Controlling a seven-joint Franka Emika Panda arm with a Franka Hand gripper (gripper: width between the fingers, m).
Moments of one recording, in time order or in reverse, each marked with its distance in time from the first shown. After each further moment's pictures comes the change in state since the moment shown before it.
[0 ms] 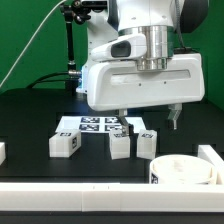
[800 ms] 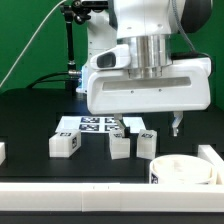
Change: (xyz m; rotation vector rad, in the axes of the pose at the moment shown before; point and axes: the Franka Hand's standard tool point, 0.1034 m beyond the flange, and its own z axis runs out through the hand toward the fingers) arm -0.023 -0.009 0.014 0.031 -0.164 0.419
